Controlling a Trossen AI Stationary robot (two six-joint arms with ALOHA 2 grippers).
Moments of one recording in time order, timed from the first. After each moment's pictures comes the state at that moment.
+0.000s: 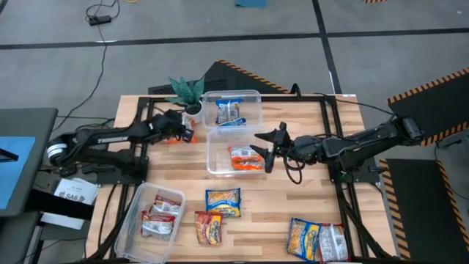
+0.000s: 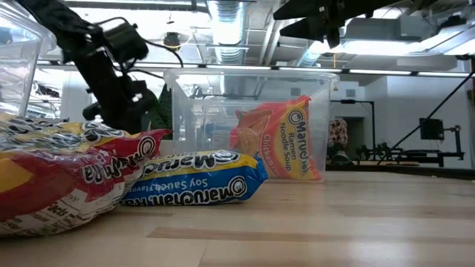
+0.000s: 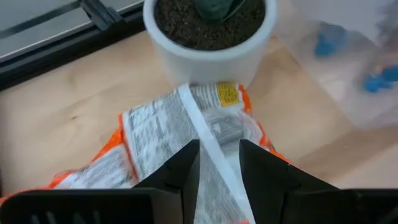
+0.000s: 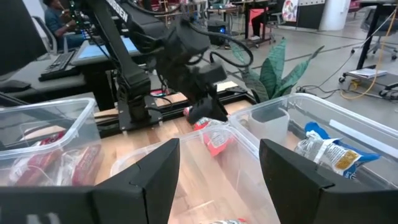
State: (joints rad) left arm 0.52 1.11 0.48 -0.19 -0.43 -0.41; right arm 0.15 1.22 0.73 0.36 0.52 0.18
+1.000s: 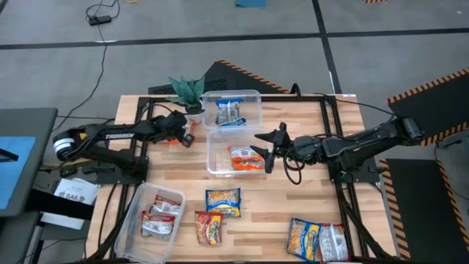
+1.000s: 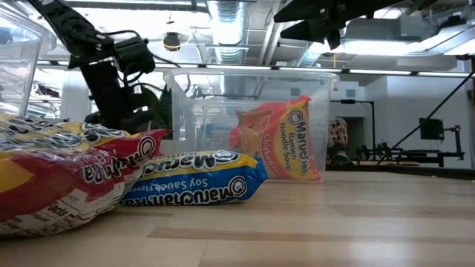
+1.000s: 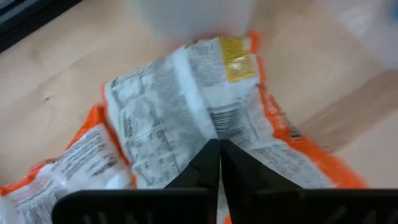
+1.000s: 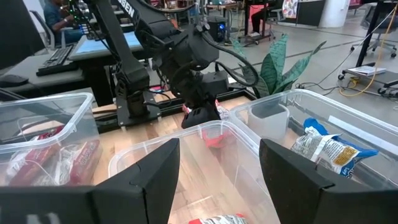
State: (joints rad) left arm 0.53 1.22 0.51 -0.26 -0.34 -0.33; right arm 0.15 1.22 0.73 0.34 0.52 0.18
